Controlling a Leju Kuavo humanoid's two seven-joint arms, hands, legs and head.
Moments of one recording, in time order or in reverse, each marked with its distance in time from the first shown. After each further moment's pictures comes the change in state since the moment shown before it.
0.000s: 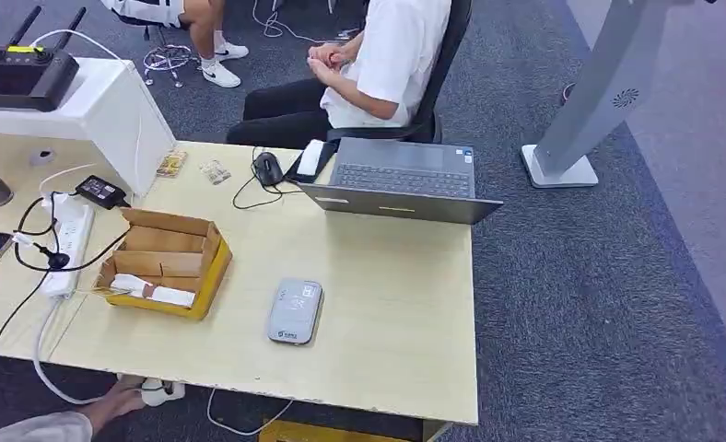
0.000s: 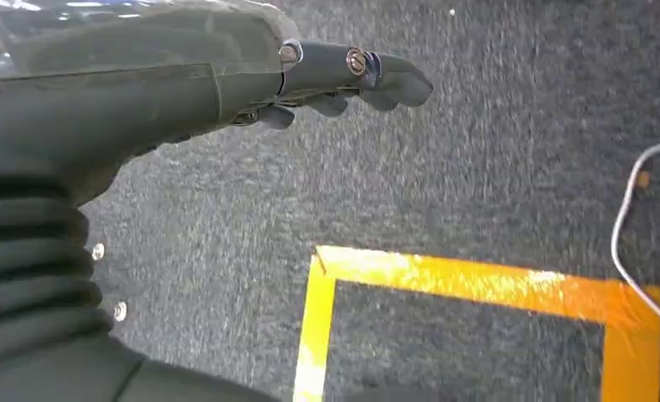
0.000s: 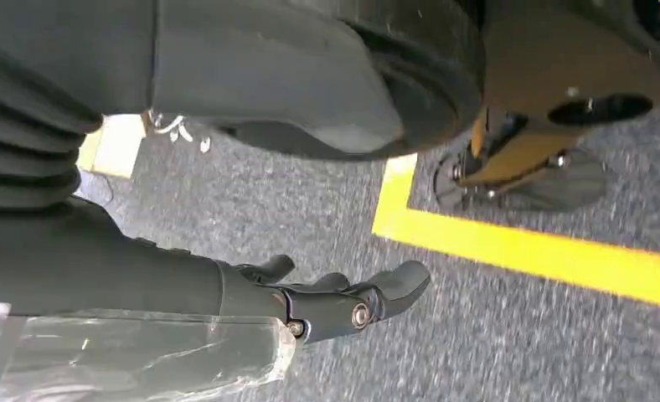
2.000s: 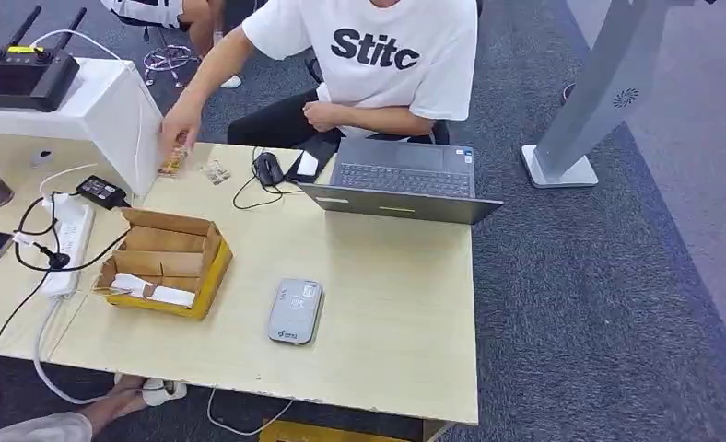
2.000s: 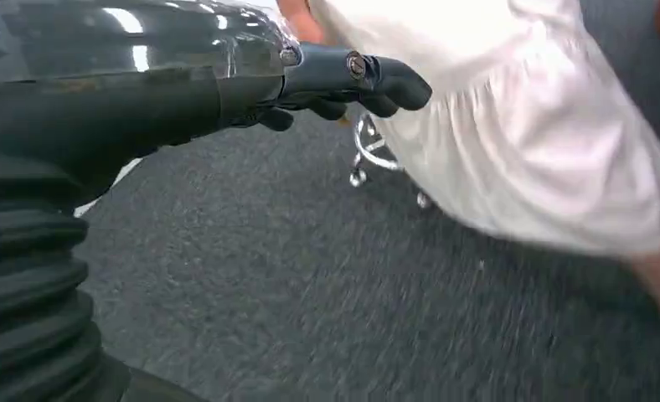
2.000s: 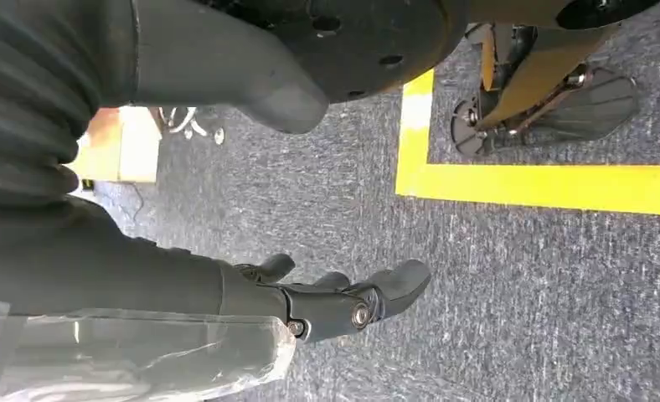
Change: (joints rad) left arm -0.102 -0.119 0.733 -0.222 -0.585 0.224 -0.179; right arm -0.113 0.039 0.541 0.156 -0.598 -0.164 -0.011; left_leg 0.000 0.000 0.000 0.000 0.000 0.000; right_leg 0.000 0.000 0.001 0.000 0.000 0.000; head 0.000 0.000
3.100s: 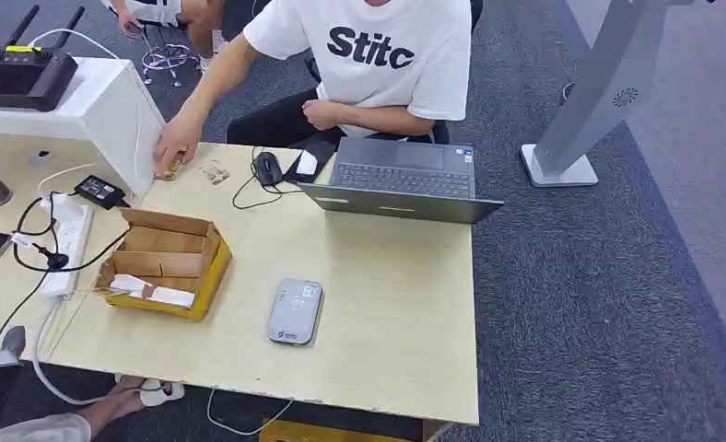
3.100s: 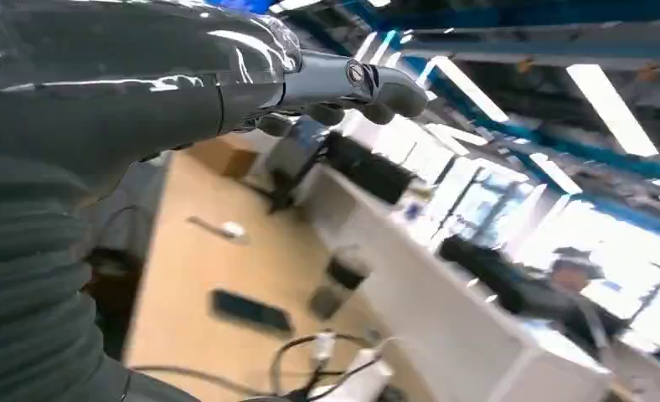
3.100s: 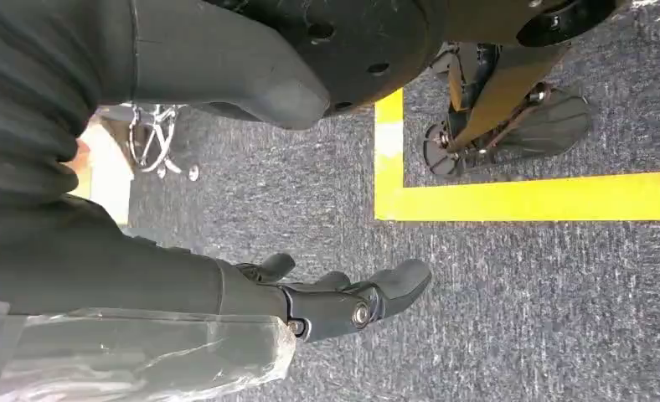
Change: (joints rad) left arm 0.305 0.202 -0.773 -1.180 0.513 -0.176 -0.073; right arm 0.027 -0.005 -0.113 -0.002 -0.028 0.030 -0.105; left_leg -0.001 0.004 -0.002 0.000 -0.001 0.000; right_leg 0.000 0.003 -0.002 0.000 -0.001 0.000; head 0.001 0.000
